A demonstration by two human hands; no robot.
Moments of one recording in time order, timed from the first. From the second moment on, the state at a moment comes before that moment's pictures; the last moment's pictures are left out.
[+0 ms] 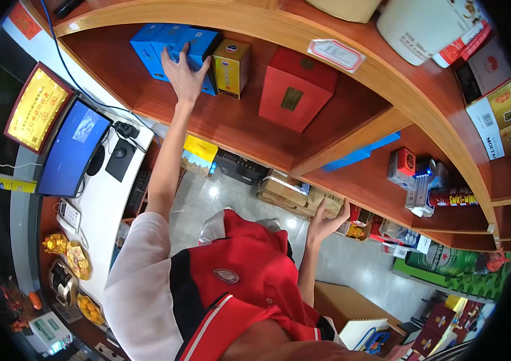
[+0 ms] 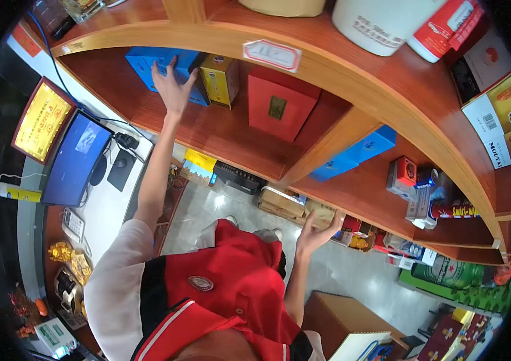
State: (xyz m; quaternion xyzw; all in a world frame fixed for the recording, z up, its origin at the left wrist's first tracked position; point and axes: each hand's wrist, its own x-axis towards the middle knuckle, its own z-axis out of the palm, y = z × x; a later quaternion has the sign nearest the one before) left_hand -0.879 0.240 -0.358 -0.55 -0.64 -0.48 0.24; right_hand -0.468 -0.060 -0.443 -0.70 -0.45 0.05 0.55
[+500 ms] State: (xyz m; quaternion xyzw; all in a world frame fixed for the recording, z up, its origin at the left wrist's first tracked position) left_hand -0.939 0.102 -0.374 -0.35 -0.59 -0.72 -0.08; right_hand -0.584 -0.069 -0.416 -0.57 -0.69 0.18 0.42
